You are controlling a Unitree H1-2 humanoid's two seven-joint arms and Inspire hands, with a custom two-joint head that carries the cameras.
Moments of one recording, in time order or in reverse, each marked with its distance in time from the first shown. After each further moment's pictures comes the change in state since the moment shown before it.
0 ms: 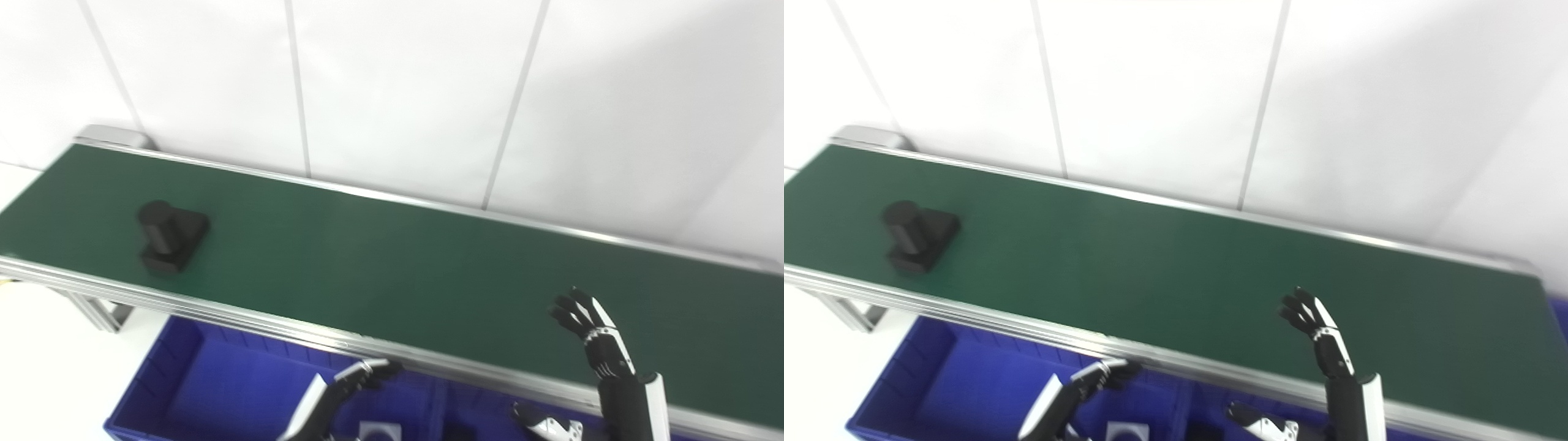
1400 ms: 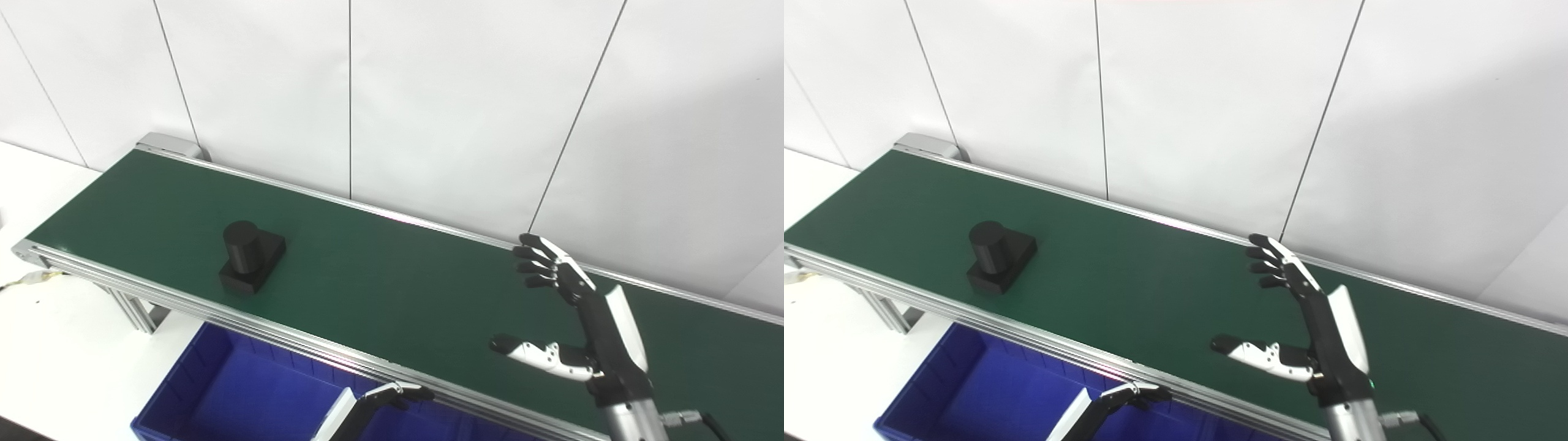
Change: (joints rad) left arm -0.072 0.062 -0.138 0.023 0.067 0.000 0.191; right arm -0.402 0.021 -0.028 0.046 -0.050 0.342 0.357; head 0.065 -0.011
